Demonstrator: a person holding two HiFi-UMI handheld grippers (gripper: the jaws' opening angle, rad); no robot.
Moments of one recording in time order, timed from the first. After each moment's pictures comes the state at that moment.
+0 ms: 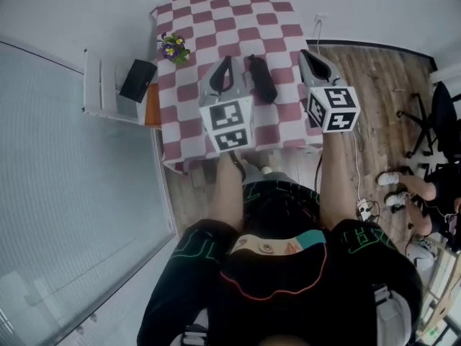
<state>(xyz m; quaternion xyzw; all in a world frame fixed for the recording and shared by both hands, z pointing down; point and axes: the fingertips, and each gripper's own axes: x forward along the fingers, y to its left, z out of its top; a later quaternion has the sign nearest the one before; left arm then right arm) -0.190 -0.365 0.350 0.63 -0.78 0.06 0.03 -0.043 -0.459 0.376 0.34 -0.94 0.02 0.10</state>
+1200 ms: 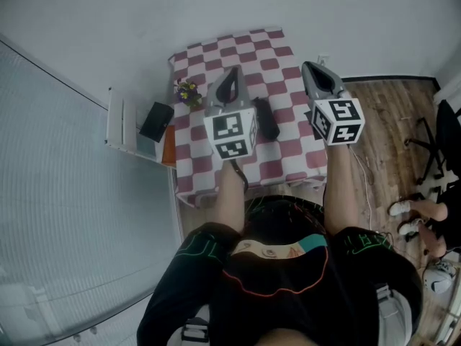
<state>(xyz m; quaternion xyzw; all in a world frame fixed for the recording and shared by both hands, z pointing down) -0.173 -0.404 0.261 0.66 -0.75 0.02 -0.05 -0.027 -0.484 0.278 0.35 -0.94 -0.02 0.01</state>
